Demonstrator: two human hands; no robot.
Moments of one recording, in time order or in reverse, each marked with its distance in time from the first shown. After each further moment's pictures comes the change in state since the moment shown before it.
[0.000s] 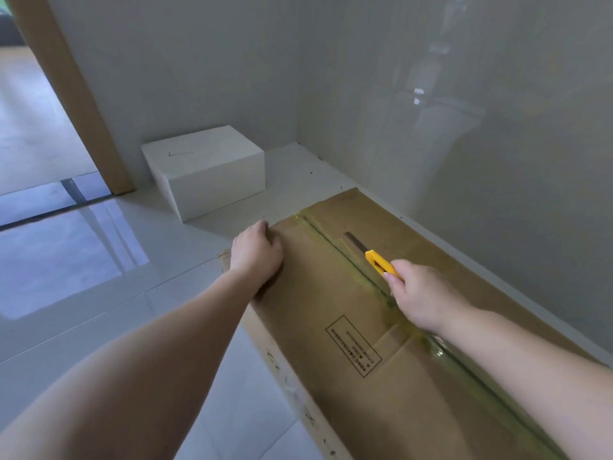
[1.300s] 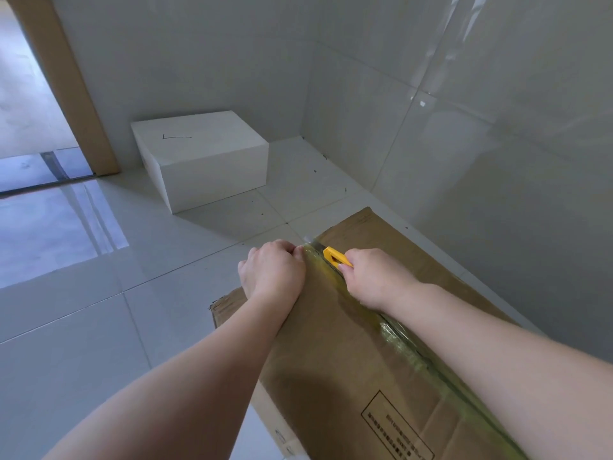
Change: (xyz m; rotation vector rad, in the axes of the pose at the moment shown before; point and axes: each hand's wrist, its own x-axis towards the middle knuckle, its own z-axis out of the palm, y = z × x) left_hand 0.006 0.013 0.027 0.013 0.037 -0.172; right_hand 0.081 -0.072 0.019 -0.266 -0.145 -0.073
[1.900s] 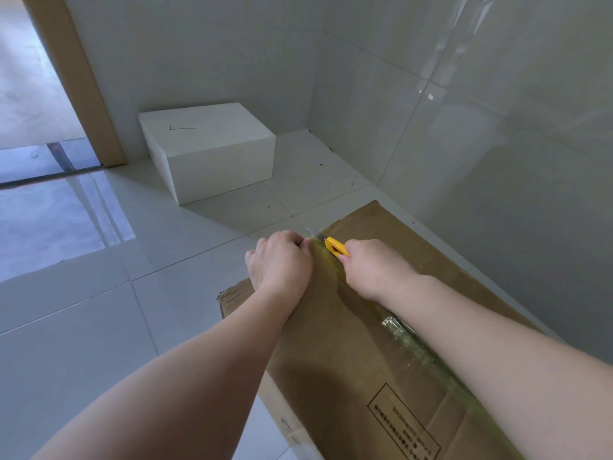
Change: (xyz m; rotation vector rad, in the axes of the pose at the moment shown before) left_hand -0.001 -0.004 0.002 -0.030 0.030 0.023; right_hand 0.004 -0.012 0.002 -0.048 0.013 -0.001
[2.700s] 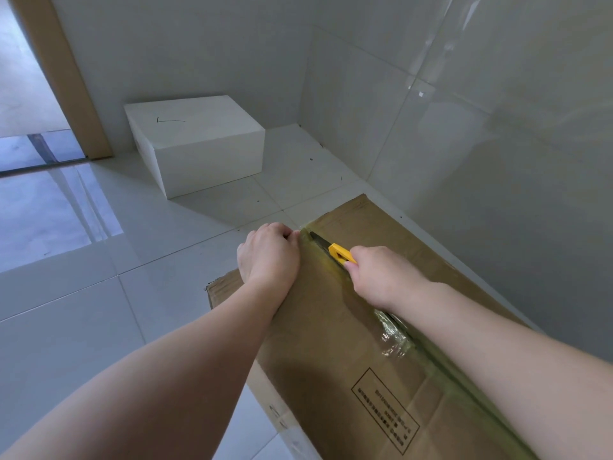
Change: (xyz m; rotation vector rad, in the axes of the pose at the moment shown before) left_hand -0.001 -0.002 0.003 -0.035 0.031 0.054; right_hand -0.026 0.022 0.003 -0.031 -0.025 0.007
